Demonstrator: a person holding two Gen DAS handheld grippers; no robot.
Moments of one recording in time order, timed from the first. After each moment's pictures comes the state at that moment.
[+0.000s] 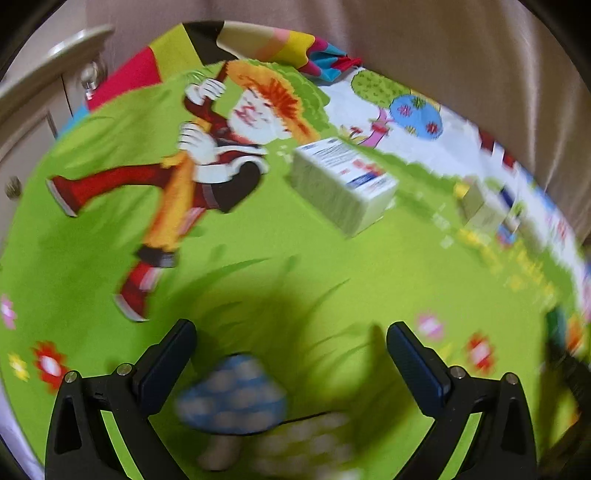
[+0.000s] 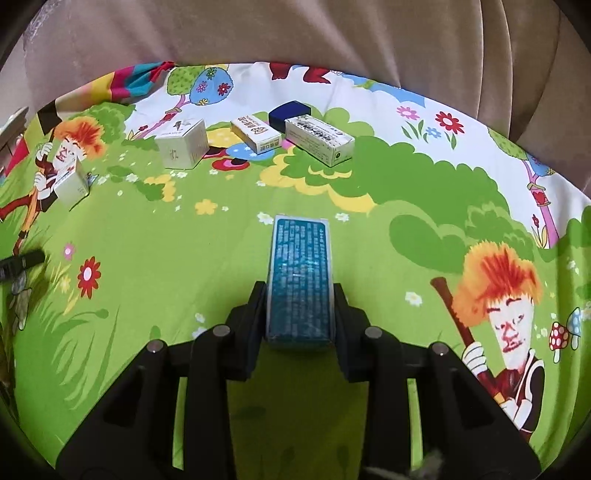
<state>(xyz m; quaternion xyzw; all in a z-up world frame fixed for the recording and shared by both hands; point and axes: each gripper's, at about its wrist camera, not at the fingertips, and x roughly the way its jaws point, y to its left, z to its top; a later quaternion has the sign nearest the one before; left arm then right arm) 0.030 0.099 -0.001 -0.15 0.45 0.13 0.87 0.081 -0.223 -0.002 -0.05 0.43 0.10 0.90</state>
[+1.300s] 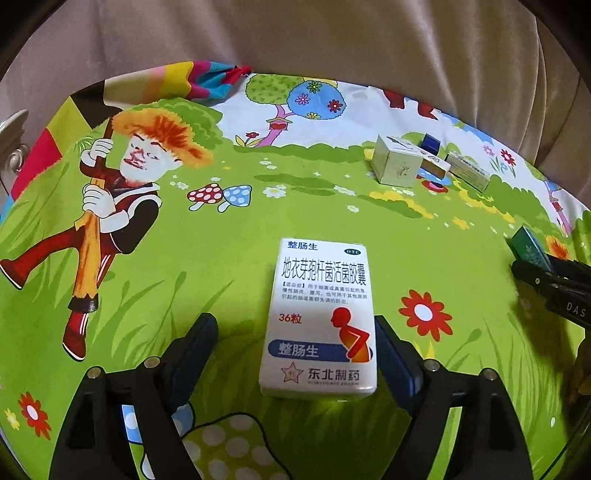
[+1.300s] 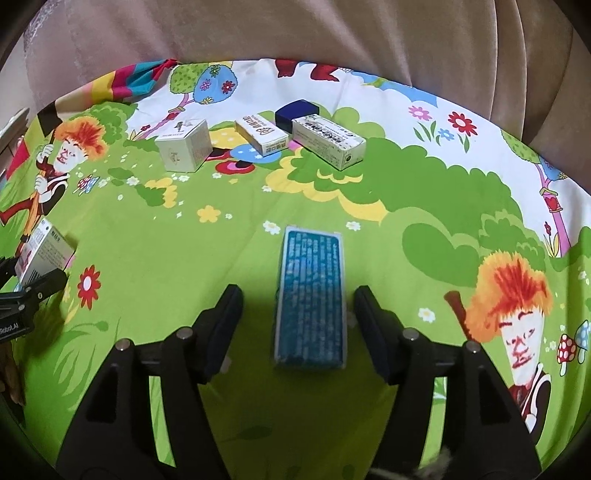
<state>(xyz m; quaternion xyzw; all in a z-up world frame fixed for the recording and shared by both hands) 0.026 0.041 -0.006 0.00 0.44 0.02 0.90 0.097 -0.219 -0.006 -0.04 0.43 0.12 0.89</state>
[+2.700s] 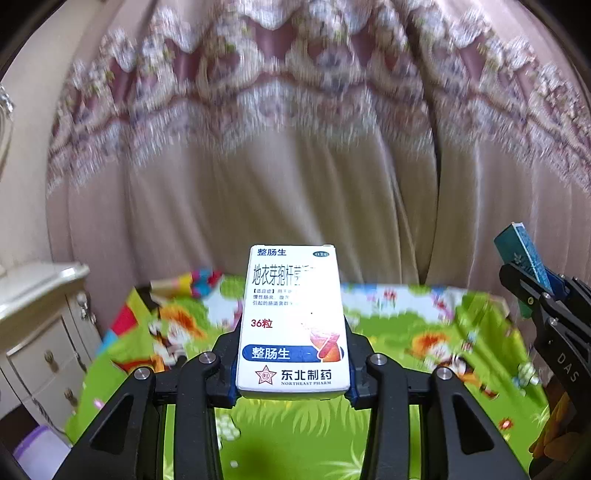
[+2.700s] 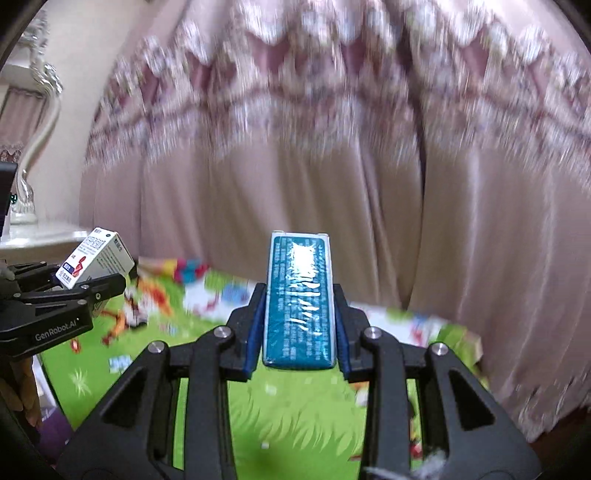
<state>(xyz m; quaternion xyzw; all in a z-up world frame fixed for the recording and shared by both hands) -0.209 -0.024 0.190 0.02 0.11 -0.05 0.99 -0.218 -0.215 0.182 -0.04 0.01 0.04 1.00</state>
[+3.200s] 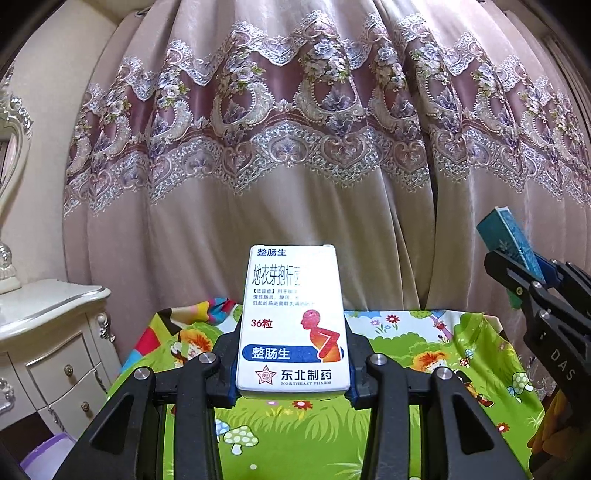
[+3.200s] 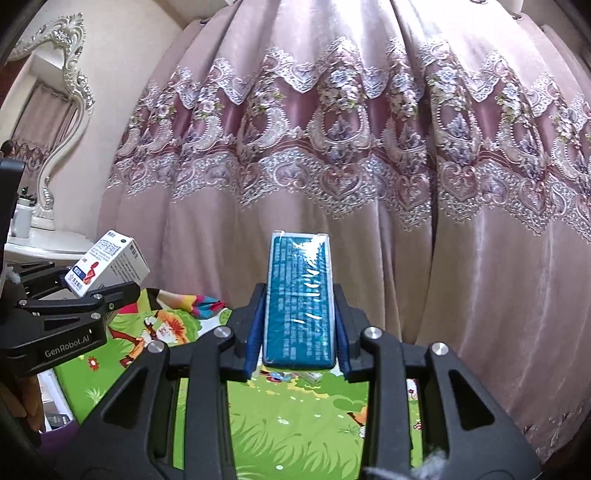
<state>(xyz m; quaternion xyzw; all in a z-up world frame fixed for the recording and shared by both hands) -0.252 -0.007 0.205 0.02 0.06 -0.04 1.00 -0.255 -0.181 0.205 -0.07 -0.05 0.07 0.99</state>
